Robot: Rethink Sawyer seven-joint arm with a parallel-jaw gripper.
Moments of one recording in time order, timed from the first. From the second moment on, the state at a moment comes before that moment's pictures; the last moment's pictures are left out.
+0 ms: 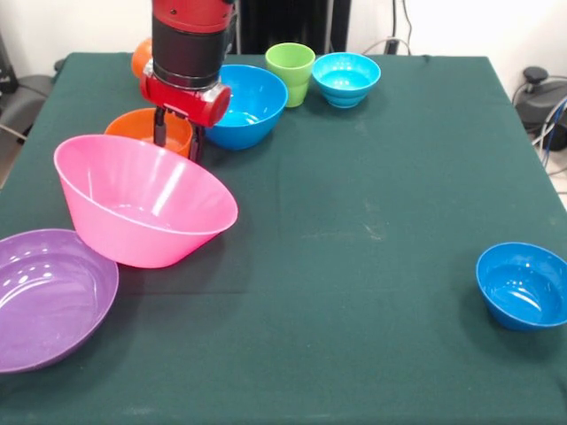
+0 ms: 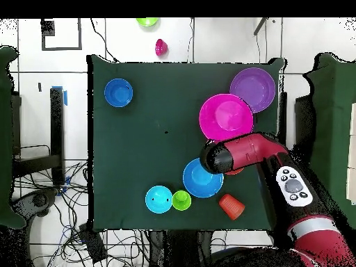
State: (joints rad) arm -0.65 -0.54 0.37 1.62 -0.90 0.59 2.51
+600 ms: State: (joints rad) arm -0.66 -0.54 0.40 1.62 -0.89 0.59 2.50
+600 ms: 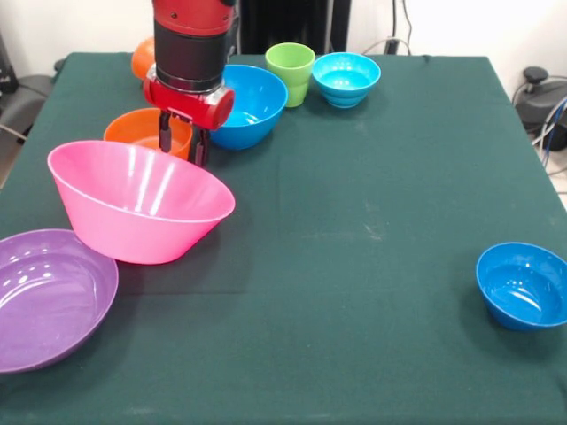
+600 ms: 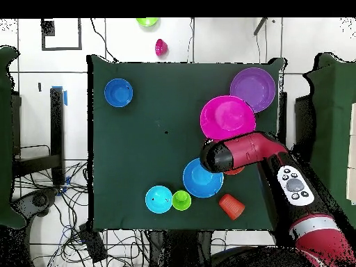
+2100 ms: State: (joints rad) arm -0.68 -0.59 0.43 1.67 -0.85 0.60 2.50
